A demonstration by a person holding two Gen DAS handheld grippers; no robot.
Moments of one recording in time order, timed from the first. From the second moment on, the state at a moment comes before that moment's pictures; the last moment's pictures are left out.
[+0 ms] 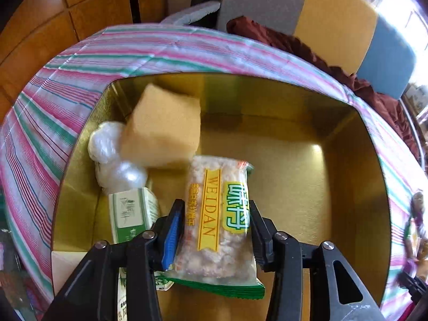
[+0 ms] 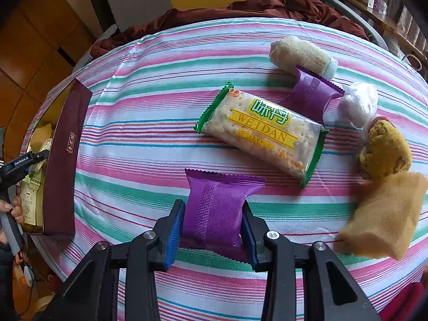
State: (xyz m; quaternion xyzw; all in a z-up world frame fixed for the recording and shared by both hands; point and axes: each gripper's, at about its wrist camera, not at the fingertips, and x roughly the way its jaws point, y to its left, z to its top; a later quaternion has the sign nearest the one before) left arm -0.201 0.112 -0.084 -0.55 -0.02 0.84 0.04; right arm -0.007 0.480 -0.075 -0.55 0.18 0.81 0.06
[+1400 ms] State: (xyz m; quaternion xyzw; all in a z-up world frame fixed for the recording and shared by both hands) left arm -0.063 -0.053 -0.015 -0.40 -0.09 0.91 0.05; right arm -0.108 0.145 -0.057 -0.59 0.07 0.77 -0.21
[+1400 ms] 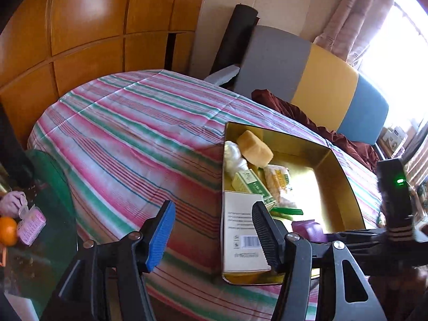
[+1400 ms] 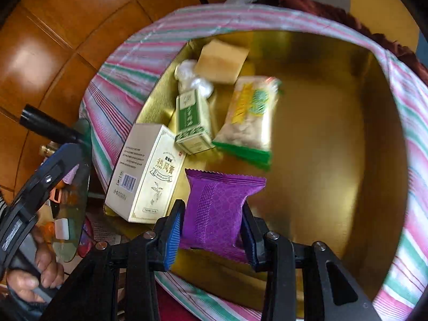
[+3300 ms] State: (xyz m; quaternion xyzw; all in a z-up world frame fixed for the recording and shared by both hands) left arm -0.012 0.193 0.006 -0.38 0.13 0.88 0.27; right arm 0.021 0.588 -0.006 -0.36 0.27 0.87 0.21
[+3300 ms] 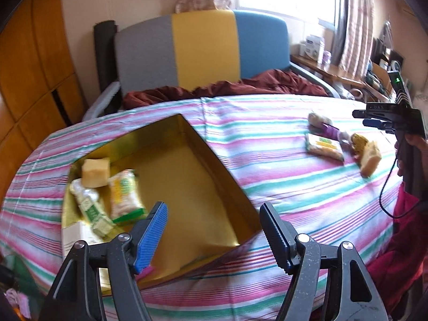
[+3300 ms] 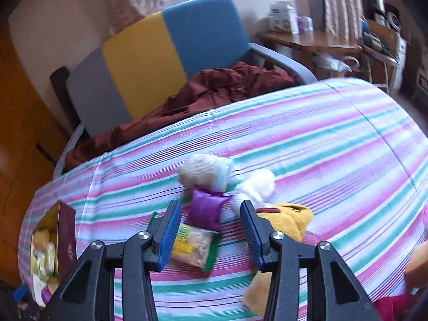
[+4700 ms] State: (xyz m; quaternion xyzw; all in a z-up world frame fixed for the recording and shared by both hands) left arm -0.041 0.511 -0.083 -0.24 0.47 0.64 0.56; right arm 0.074 0.662 -0.037 -0.28 0.54 0.78 0.18
